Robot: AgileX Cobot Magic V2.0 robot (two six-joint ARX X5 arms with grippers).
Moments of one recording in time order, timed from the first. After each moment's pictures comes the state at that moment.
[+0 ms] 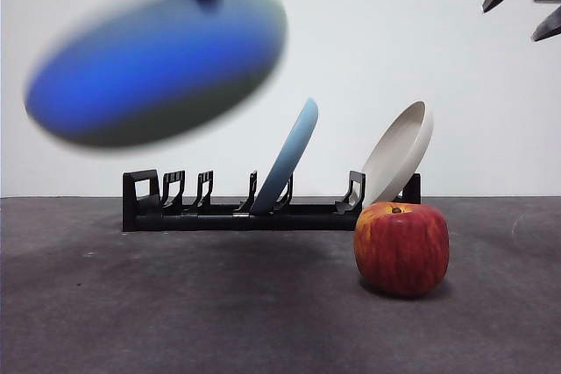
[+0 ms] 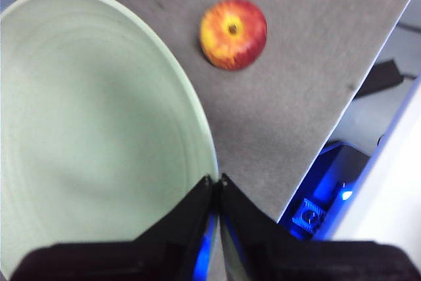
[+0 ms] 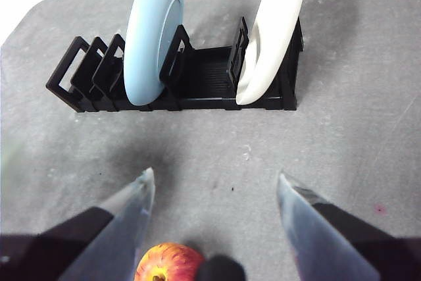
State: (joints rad) left arm -1.00 1.29 1.22 -0.91 -0.15 0.00; right arm 0.12 0.97 0.88 -0.45 -0.31 0.18
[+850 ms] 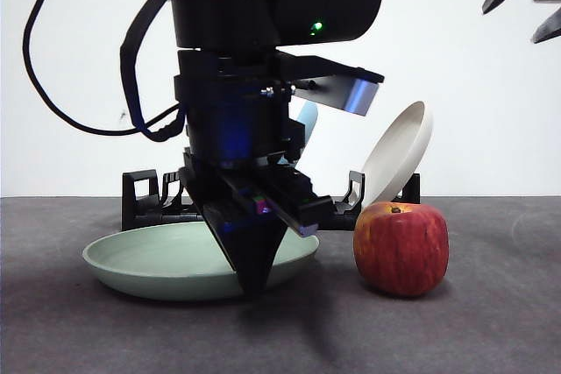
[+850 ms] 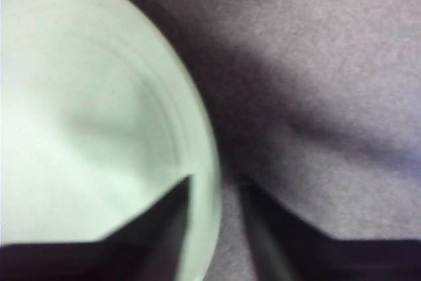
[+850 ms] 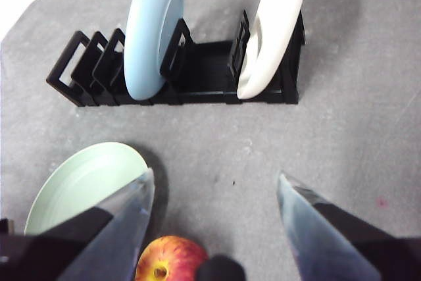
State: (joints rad) left arm -0.99 1.79 1.17 -0.69 -0.32 0.08; right arm 0.12 0.97 0.88 -0.47 -0.31 0.18
